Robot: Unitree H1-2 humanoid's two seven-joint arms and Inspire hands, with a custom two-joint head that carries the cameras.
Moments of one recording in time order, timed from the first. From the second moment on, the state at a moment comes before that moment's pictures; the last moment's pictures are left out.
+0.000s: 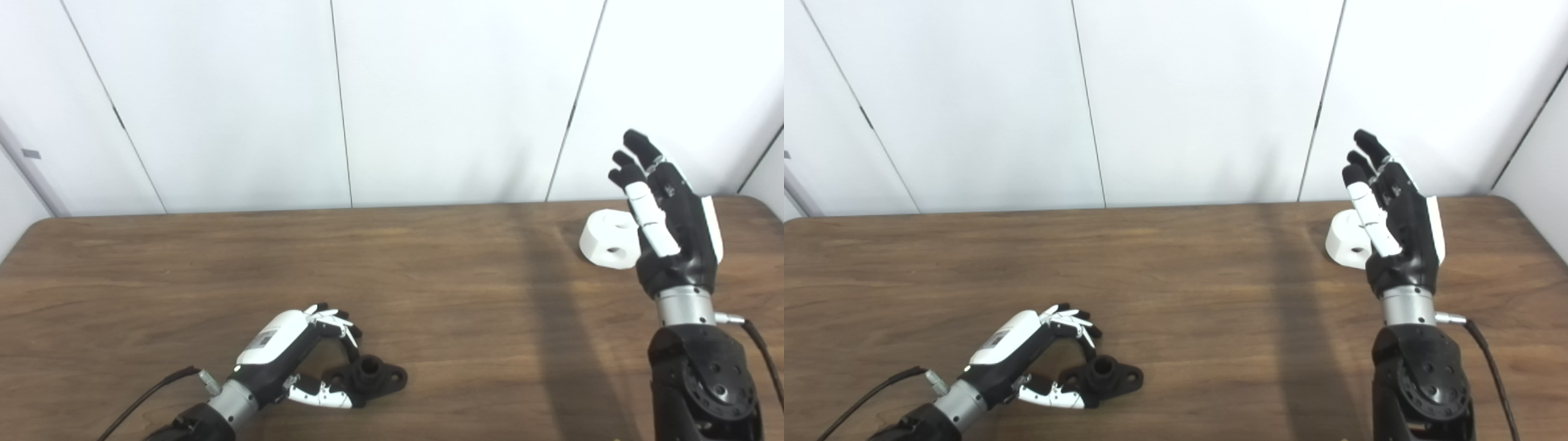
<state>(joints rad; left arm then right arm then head) -0.13 0.37 -0.26 -0.11 0.50 -0.10 -0.29 -0.26 -0.13 -0.22 -0.34 0.14 0.21 -0.09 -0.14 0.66</state>
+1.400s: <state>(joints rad) -0.13 0.29 -0.29 -0.03 0.50 -0.16 -0.23 -0.14 -0.32 -0.26 -0.38 -0.13 0.21 -0.07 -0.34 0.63</state>
